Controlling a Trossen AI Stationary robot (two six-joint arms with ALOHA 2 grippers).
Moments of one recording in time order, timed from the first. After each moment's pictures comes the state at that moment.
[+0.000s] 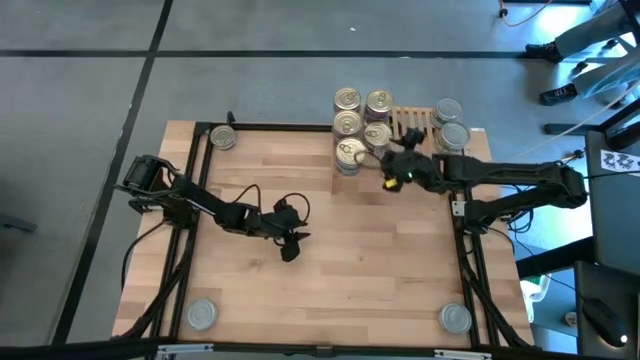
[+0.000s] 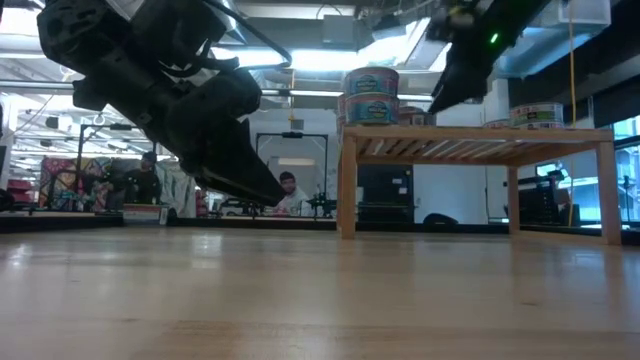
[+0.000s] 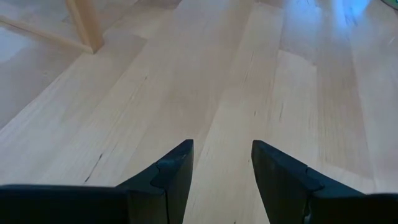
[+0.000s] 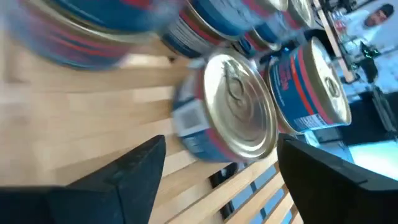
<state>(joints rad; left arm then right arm) -0.19 1.65 0.58 0.43 -0.32 -0.44 -0.15 1.17 0.94 -0.51 0.71 -0.33</state>
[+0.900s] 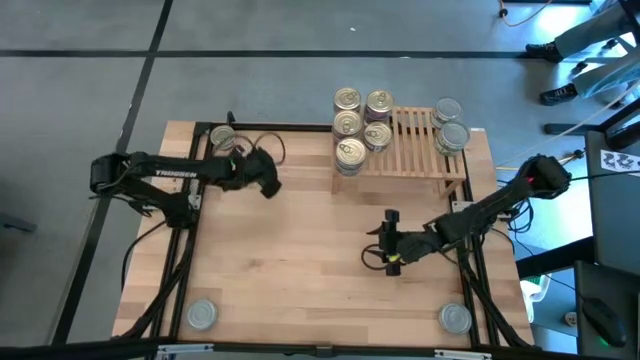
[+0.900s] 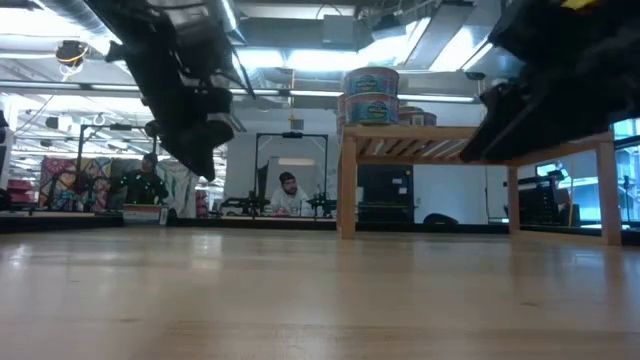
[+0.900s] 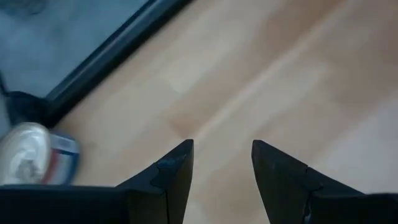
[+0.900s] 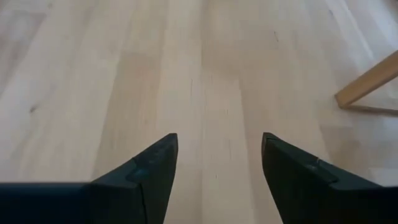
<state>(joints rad) 0.25 1.32 0.72 -0.49 -0.59 -0.41 0.48 1.30 0.58 -0.03 0.44 0.20</state>
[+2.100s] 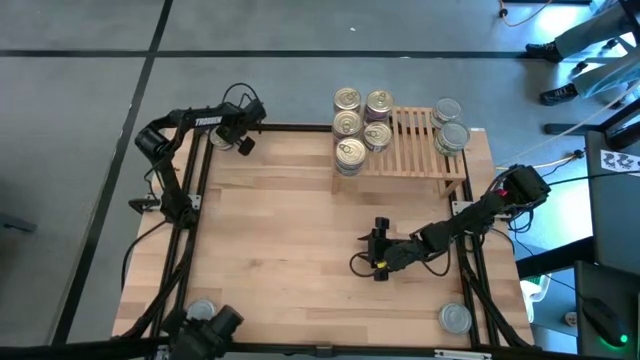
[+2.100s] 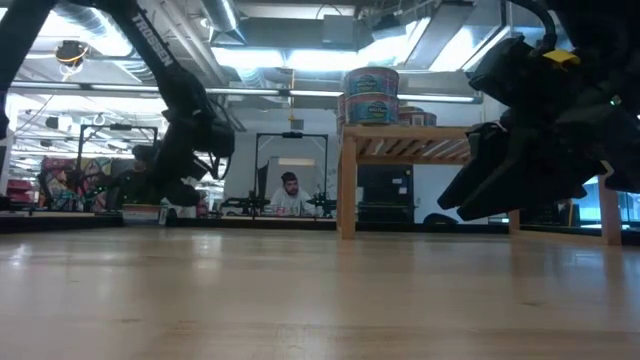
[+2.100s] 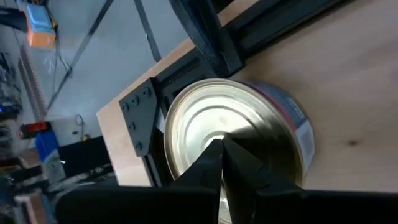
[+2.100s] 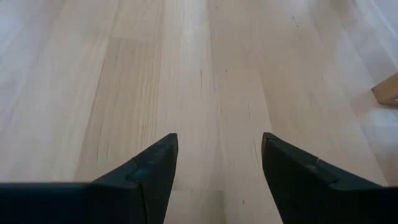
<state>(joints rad) 0.96 1.81 1.06 -0.80 -0.70 -0.13 0.48 1.58 0.56 0.27 0.49 0.21</state>
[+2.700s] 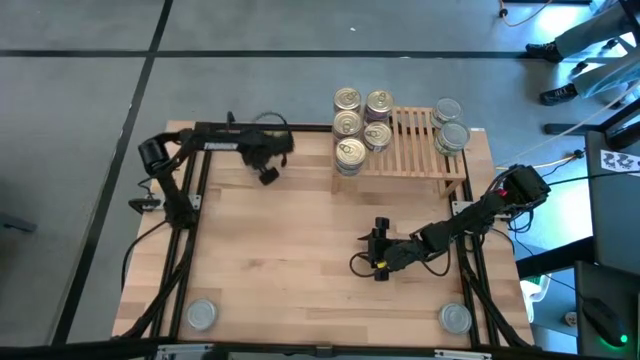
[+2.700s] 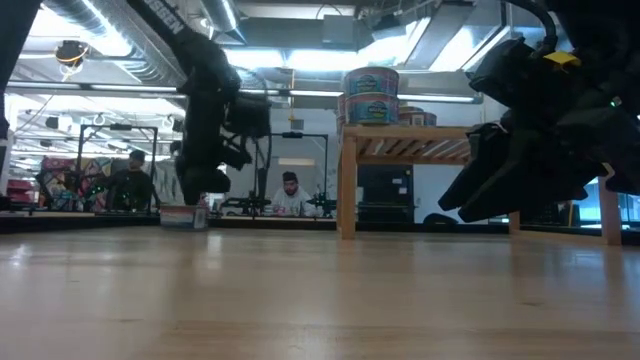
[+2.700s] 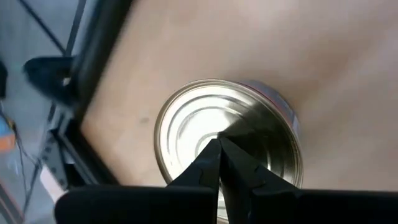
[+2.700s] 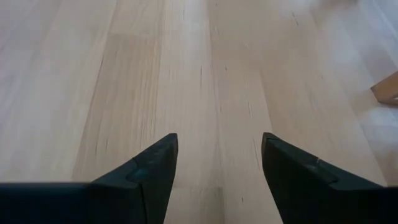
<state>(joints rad) 0.57 1.76 1.06 -0.86 -0.51 -0.13 0.48 1.58 0.56 0.26 0.49 0.20</state>
